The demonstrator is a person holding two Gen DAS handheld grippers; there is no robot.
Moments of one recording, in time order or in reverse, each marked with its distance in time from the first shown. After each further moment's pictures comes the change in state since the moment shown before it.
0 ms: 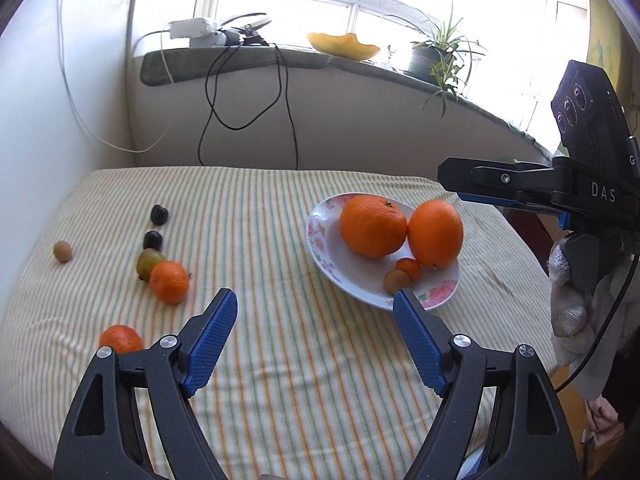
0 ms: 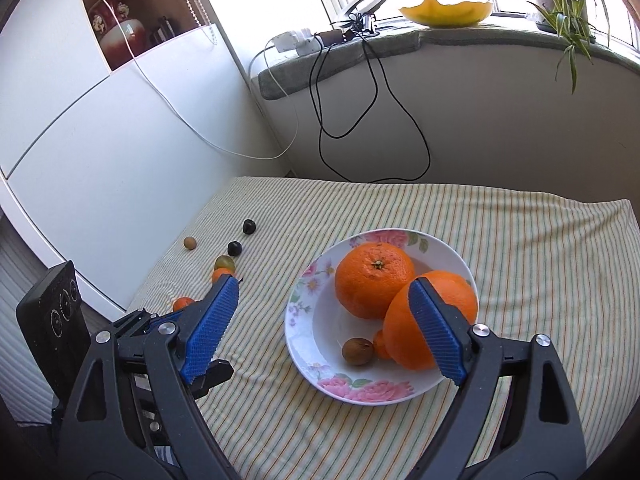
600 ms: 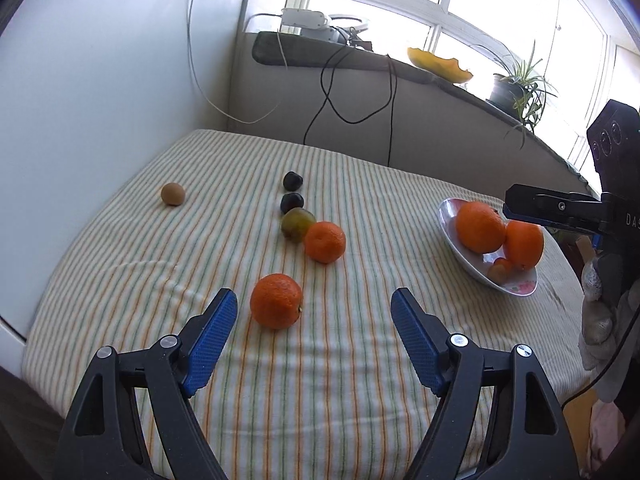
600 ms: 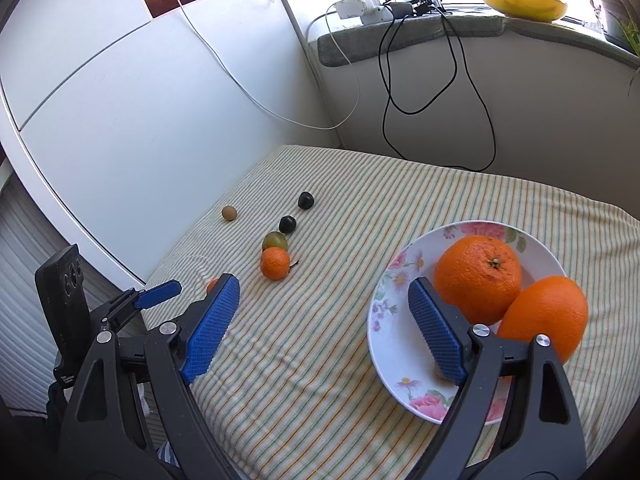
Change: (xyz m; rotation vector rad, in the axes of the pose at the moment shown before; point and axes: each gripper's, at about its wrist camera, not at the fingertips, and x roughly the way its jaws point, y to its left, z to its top) left arm -0.029 0.099 -0.040 -0.174 -0.026 0.149; right arm 0.055 0.063 -0.006 -0.107 0.088 0.105
